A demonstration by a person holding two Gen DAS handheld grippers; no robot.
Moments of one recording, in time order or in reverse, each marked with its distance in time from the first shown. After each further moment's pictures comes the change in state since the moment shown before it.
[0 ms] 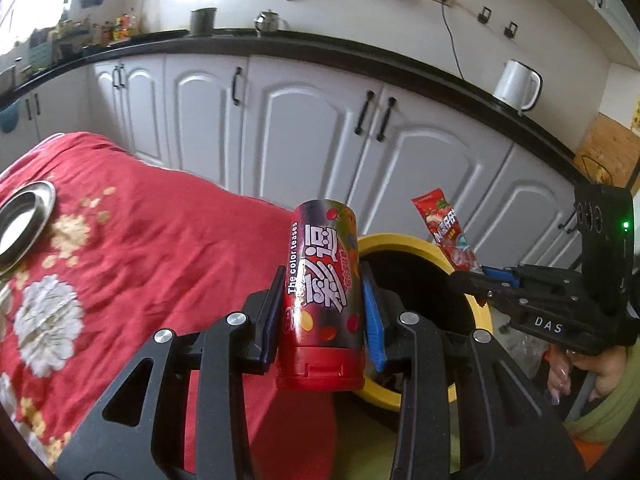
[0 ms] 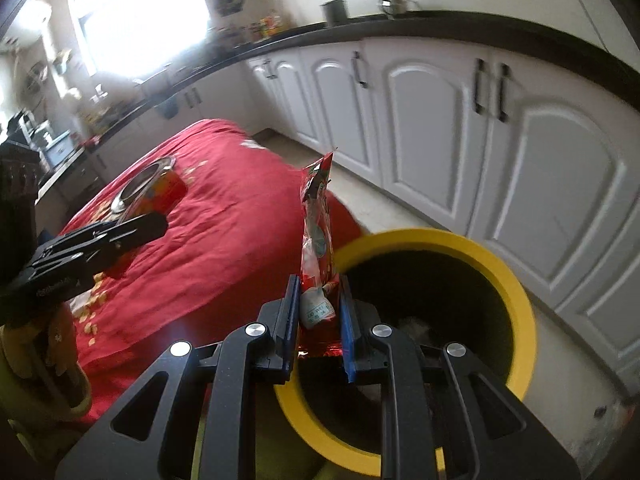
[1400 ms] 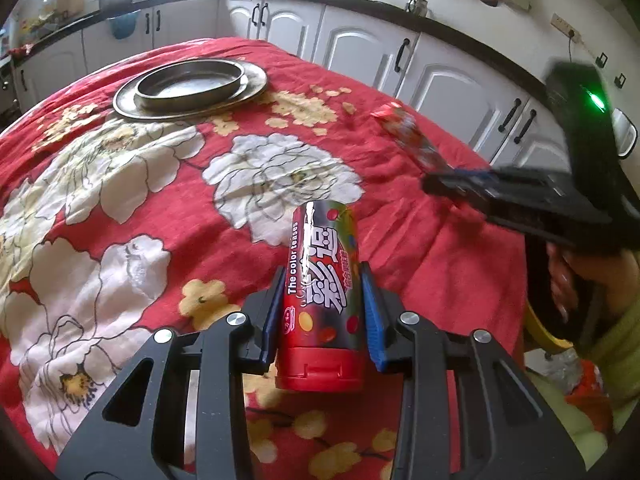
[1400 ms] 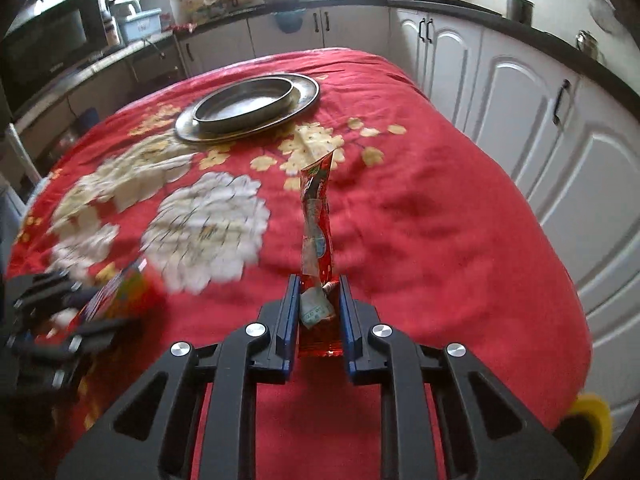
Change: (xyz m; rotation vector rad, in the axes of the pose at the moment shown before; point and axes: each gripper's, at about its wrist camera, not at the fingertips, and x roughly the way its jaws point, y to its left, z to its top) left arm -0.077 0.181 -0.103 -0.286 0.067 0.277; right arm 0.180 0.213 0.051 -0.447 0.175 0.207
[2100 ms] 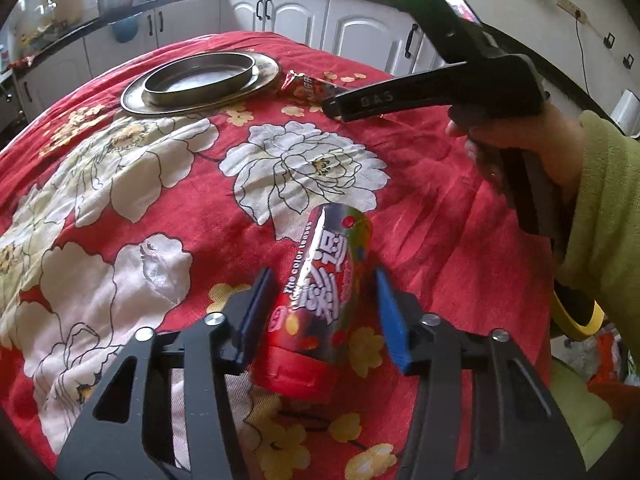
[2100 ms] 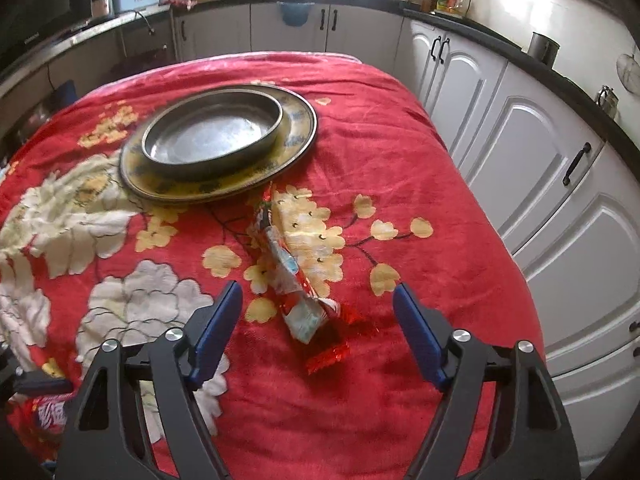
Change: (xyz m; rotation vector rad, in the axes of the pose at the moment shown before) left arm 0.013 0.010 -0.001 0.041 0.040 0.069; right arm 0.089 0.009 0.095 -0.142 0.040 -0.120
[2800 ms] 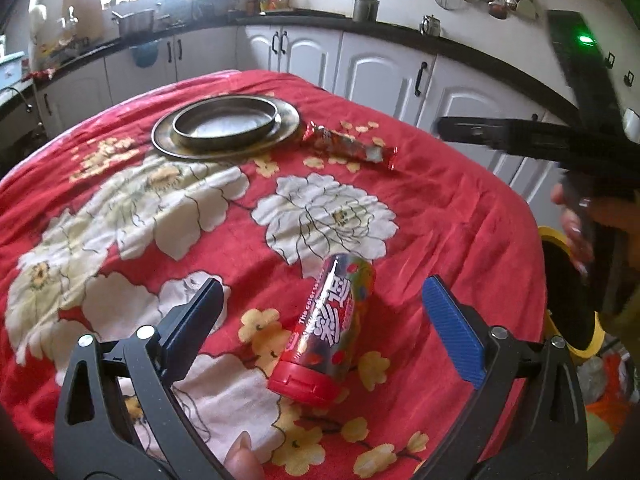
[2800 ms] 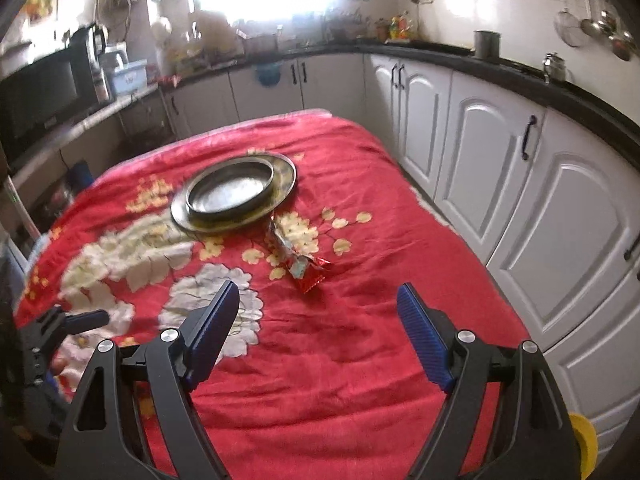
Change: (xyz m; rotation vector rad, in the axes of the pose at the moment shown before) left arm -0.029 0.010 0.010 -0.022 -0.122 0.035; right arm -0.116 -0.021 -0.051 0.194 -0.179 0.054
